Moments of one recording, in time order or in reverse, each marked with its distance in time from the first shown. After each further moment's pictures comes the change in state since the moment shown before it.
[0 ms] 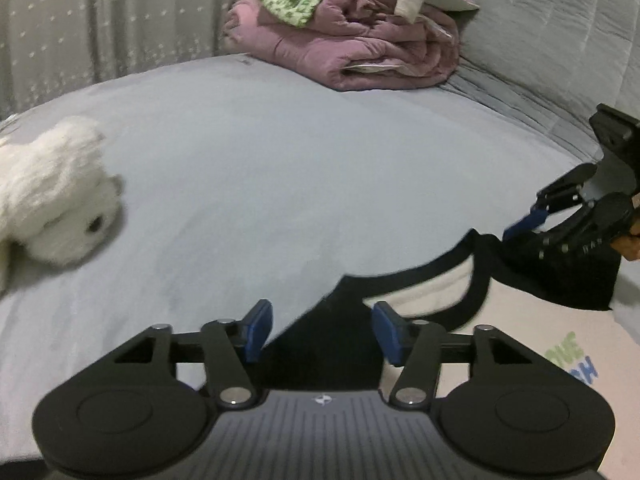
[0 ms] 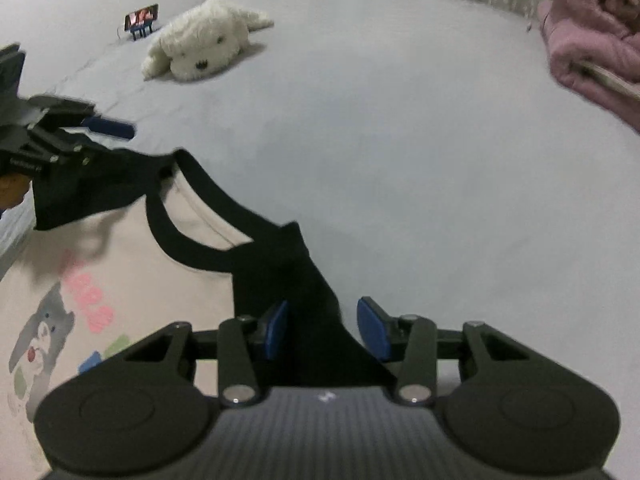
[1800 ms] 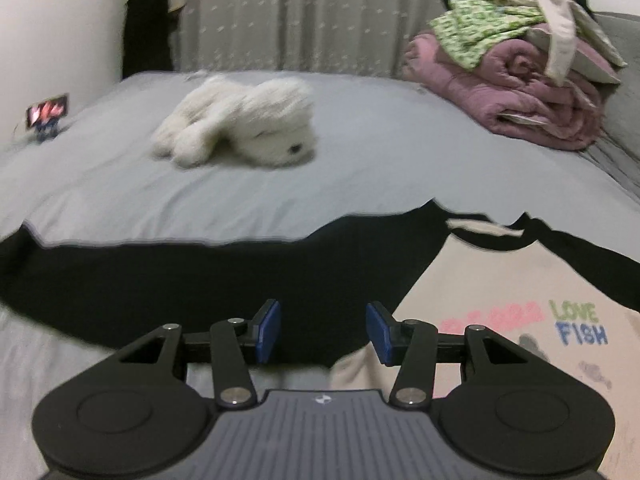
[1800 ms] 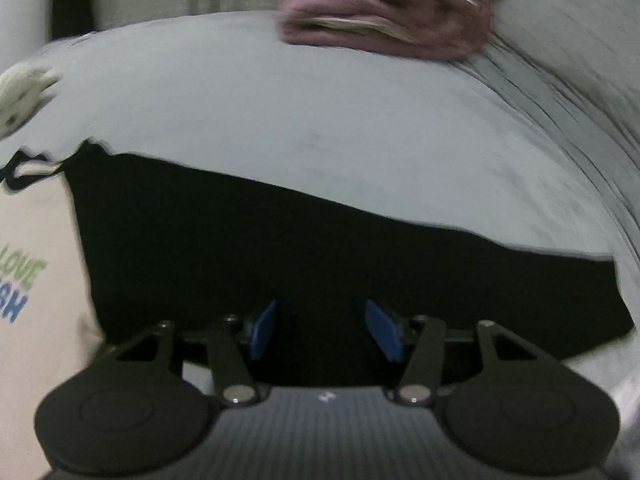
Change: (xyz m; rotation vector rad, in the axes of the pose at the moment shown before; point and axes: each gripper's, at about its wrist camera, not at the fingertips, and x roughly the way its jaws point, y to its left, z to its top) left arm -0.121 -0.031 -0.118 -0.403 -0.091 0.434; right arm -0.088 -0.022 -0.156 0.438 -0.106 -0.568
